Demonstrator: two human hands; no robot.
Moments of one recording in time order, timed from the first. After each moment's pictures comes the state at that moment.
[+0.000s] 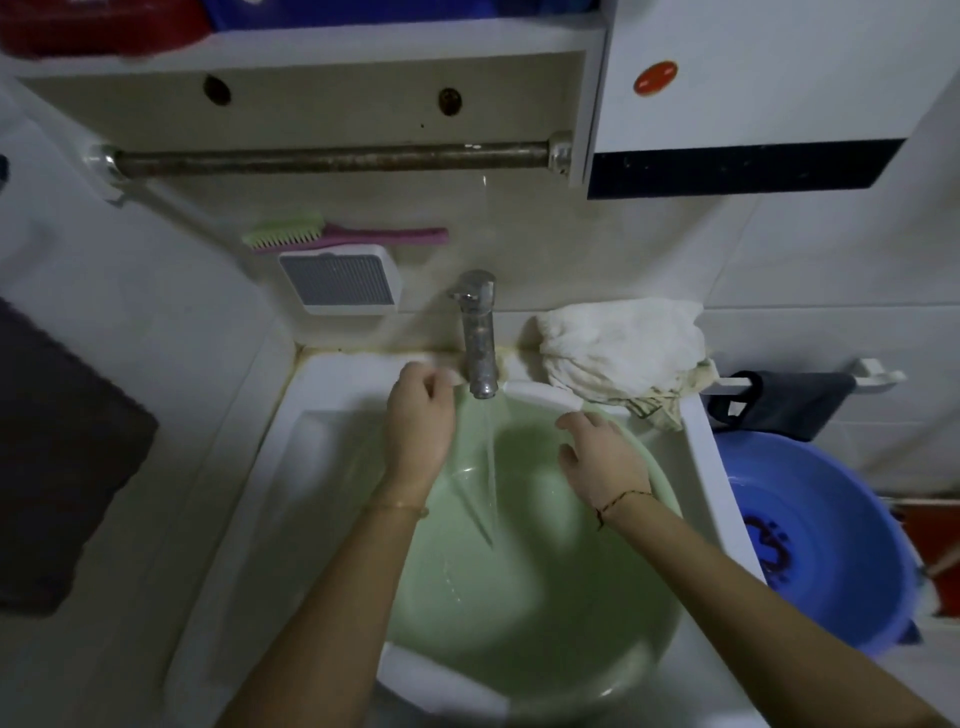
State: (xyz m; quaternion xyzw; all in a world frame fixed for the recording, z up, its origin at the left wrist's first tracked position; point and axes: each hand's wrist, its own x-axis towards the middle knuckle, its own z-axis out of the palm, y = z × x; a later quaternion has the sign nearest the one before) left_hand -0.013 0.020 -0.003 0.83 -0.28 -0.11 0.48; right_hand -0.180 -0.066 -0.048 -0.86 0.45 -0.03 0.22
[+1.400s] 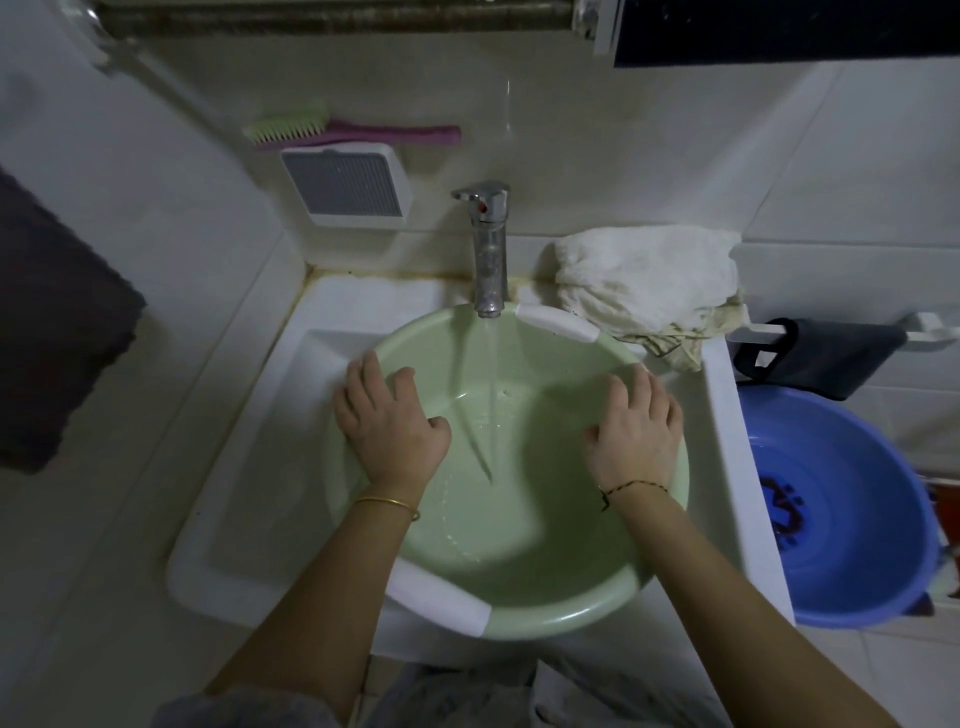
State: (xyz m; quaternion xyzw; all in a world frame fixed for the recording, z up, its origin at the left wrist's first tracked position) left_hand -0.034 0.087 -0.100 0.93 -0.32 0.13 0.10; right_hand -0.216 -0.039 -0.100 -0.85 0.51 -0.07 0.06
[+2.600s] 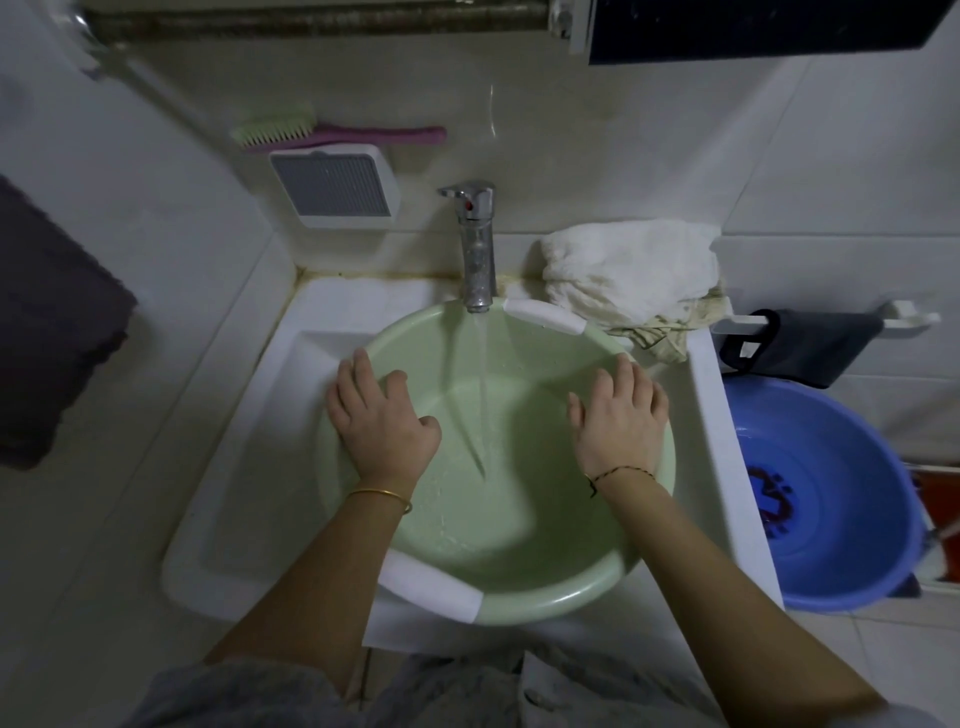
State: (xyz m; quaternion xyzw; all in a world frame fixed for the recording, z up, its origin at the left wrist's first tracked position) left_hand -0.032 0.091 -0.104 0.93 -0.33 0.15 0.09; right_hand -0.212 -0.038 -0.107 -0.85 0.51 -0.13 0.05
